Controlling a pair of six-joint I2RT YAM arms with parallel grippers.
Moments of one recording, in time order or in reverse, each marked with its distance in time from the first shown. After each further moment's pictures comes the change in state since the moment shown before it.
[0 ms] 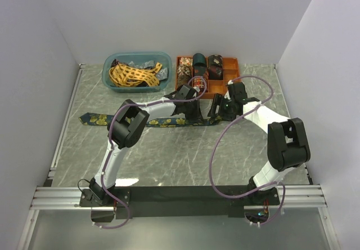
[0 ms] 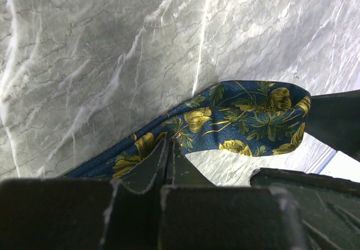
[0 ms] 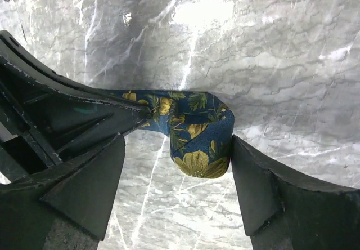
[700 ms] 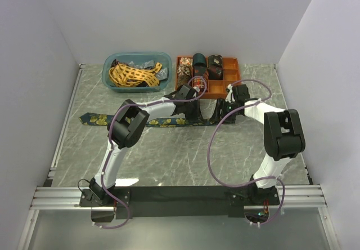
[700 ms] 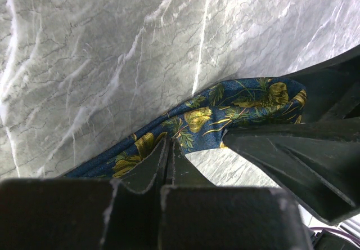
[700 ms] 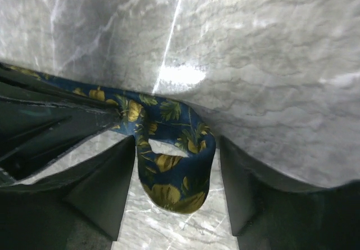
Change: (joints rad) left arm 0.000 0.000 0.000 0.000 0.000 0.000; right arm -0.094 0.120 0.000 0.031 -0.163 -0.134
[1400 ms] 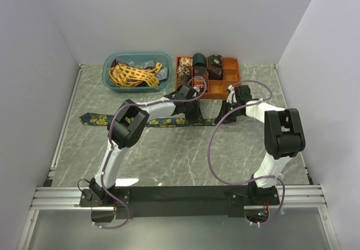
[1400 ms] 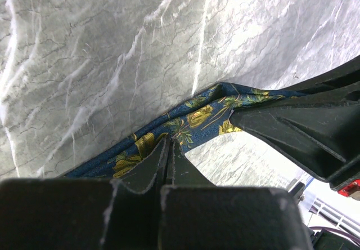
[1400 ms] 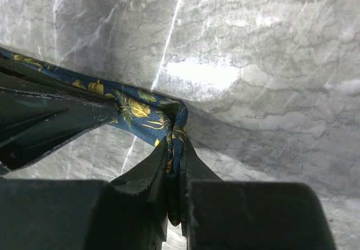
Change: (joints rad) left arm 0.003 0.000 0.000 0.000 0.003 0.000; right arm -0.034 0.027 -0.007 0.007 -0.080 -0.050
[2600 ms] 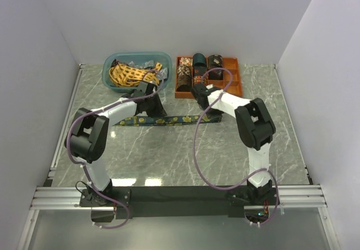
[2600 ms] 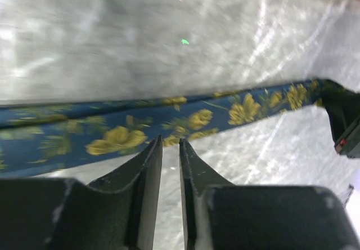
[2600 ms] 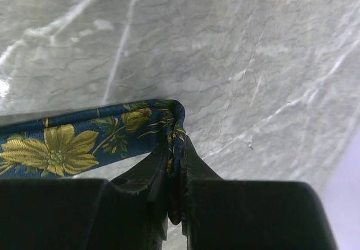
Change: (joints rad) left arm 0.273 -0.455 -0.449 -0.051 -0.136 0.048; right arm 0.403 0.238 0.417 -0.466 1.007 -0.029
